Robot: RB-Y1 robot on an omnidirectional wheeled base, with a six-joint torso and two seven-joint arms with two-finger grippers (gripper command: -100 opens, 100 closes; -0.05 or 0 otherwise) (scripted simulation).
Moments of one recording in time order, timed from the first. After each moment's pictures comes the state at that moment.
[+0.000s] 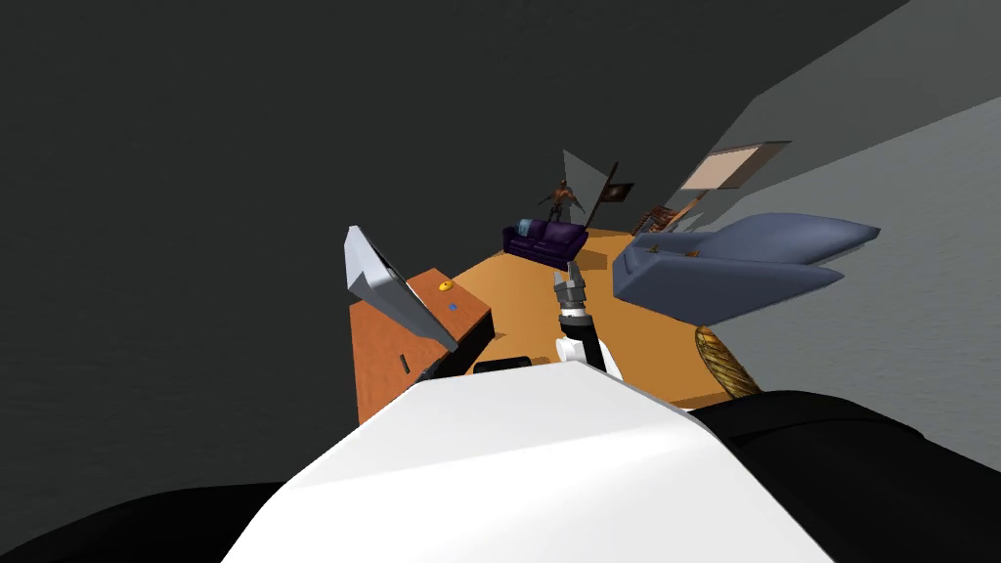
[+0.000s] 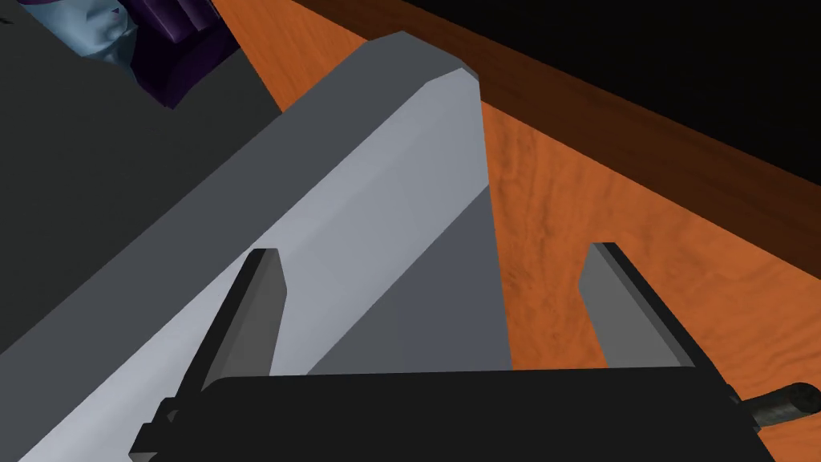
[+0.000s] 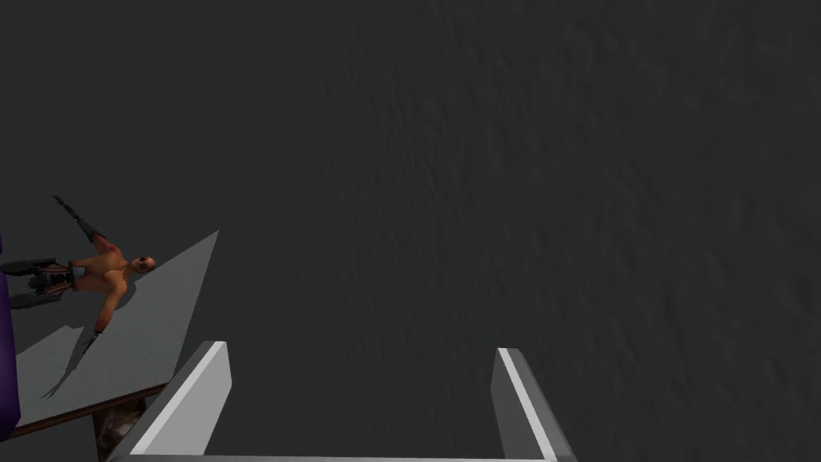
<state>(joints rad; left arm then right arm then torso) 0.56 0.64 -0.22 -1.30 -0.38 -0.43 0.24 0.50 -0.02 0.05 -2.27 0.10 -0.39 -0.06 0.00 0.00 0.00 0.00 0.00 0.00</state>
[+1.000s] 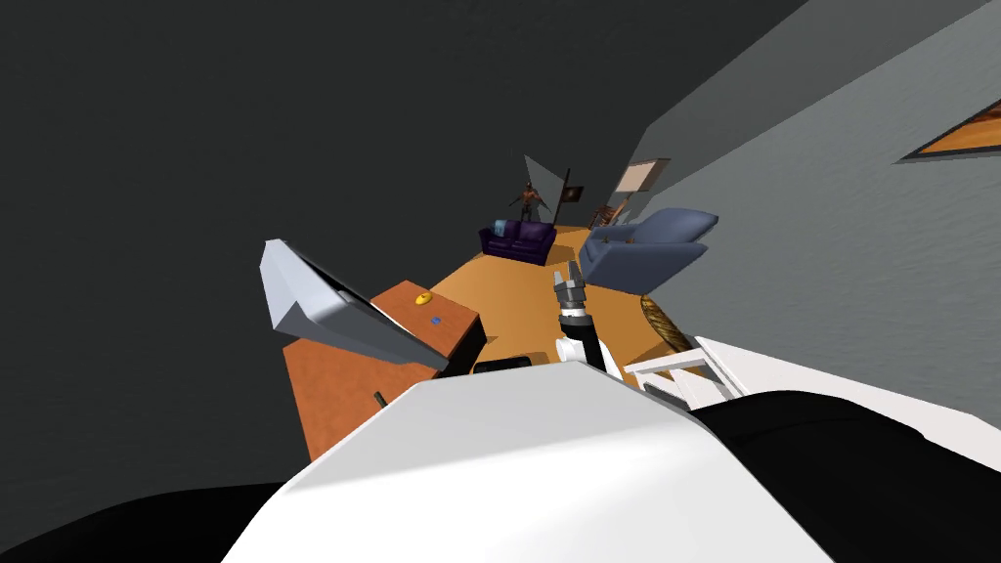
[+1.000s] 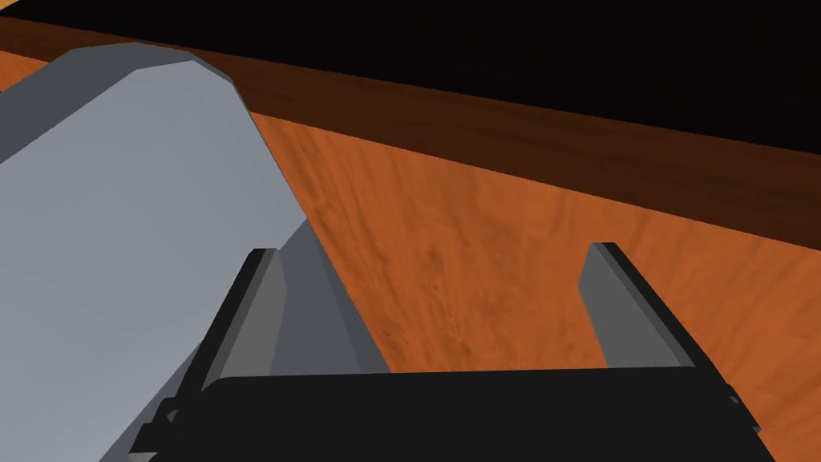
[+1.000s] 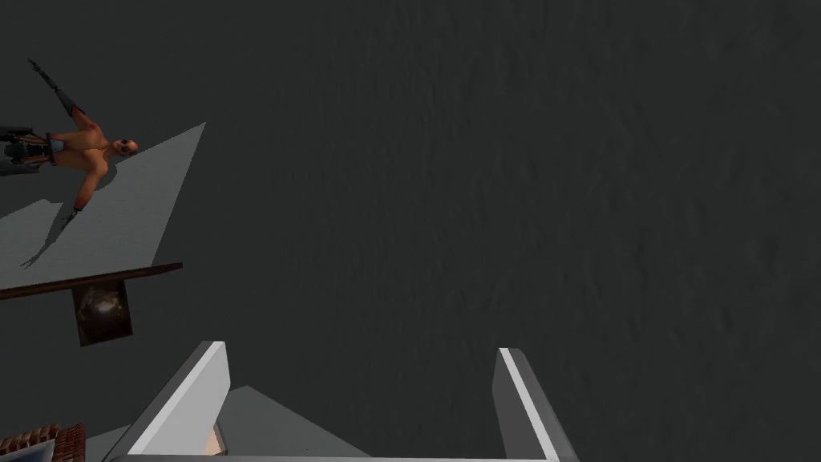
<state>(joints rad) 0.54 0.77 -0.30 -0.96 -0.42 -0.48 0.45 0.50 -0.02 0.05 -2.27 0.10 -0.39 -0.06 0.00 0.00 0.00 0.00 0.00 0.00</state>
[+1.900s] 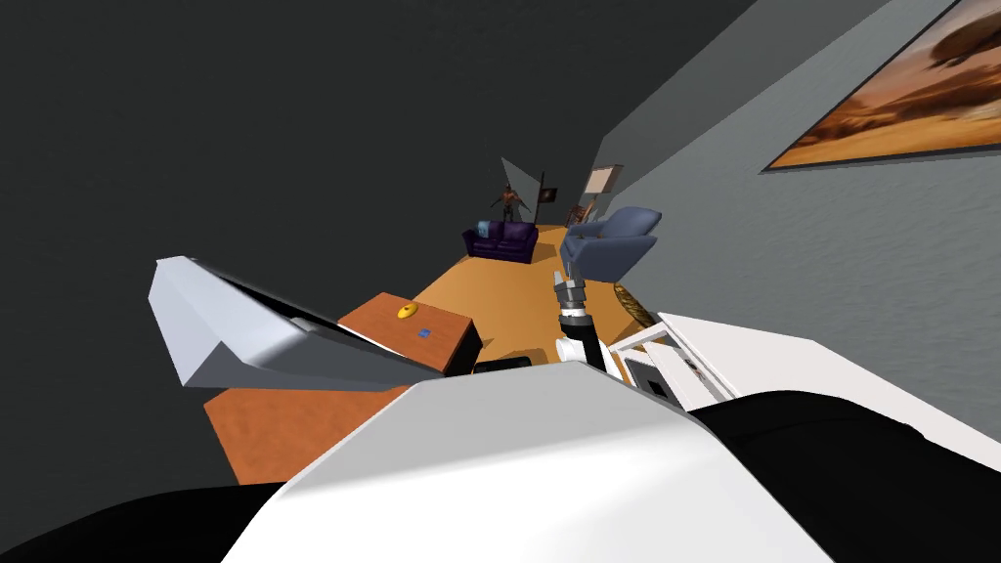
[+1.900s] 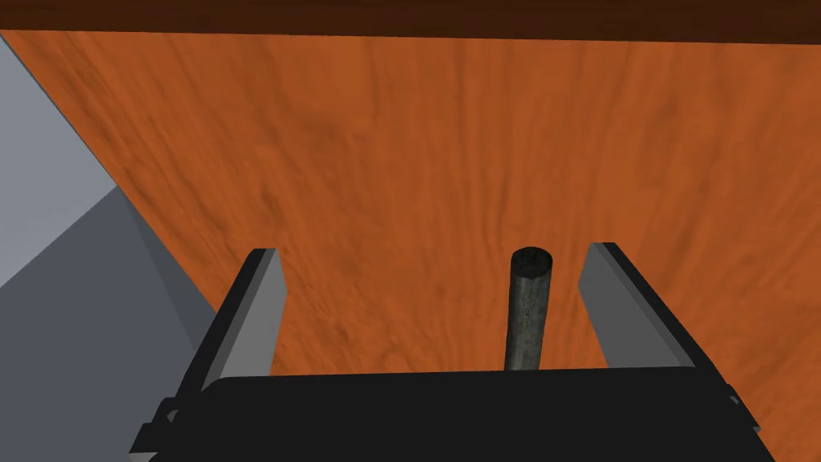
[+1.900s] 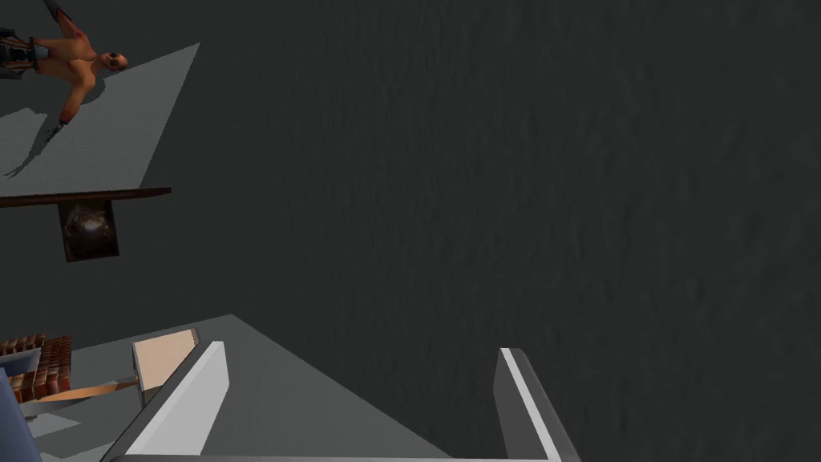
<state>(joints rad) 0.55 0.82 -0.37 -0.75 -0.45 -0.51 0.64 0.50 -0.02 0.05 -2.27 0.10 -0.39 -0.06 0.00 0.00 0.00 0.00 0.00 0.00</state>
